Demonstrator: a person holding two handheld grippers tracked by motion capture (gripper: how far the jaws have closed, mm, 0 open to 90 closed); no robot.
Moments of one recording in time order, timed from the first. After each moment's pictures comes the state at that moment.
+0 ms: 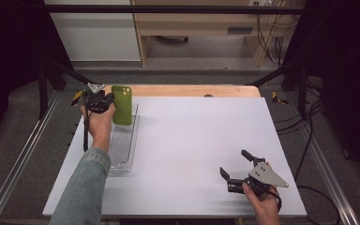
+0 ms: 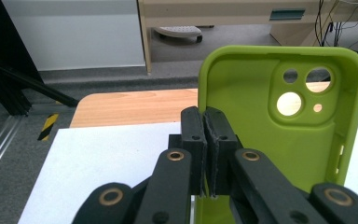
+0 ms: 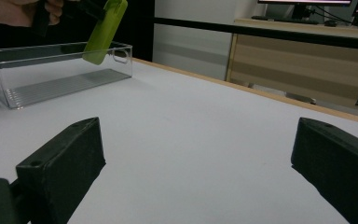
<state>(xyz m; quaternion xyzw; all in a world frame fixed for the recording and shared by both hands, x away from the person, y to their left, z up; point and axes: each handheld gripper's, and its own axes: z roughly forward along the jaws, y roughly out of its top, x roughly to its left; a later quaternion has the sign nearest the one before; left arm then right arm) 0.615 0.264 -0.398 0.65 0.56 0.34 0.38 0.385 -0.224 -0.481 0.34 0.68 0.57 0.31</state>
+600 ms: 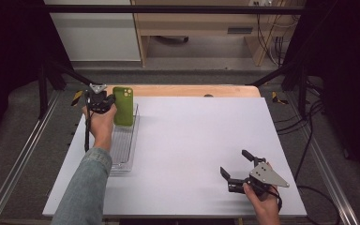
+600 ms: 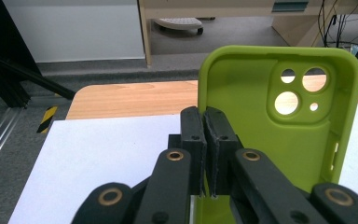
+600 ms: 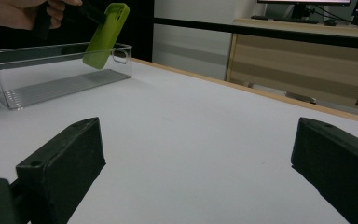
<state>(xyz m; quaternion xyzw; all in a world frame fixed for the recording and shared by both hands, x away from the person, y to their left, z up) 0.617 0.261 -0.402 0.65 0.57 0.33 0.37 0.385 -0.225 -0.481 0.34 0.68 0.57 0.31</state>
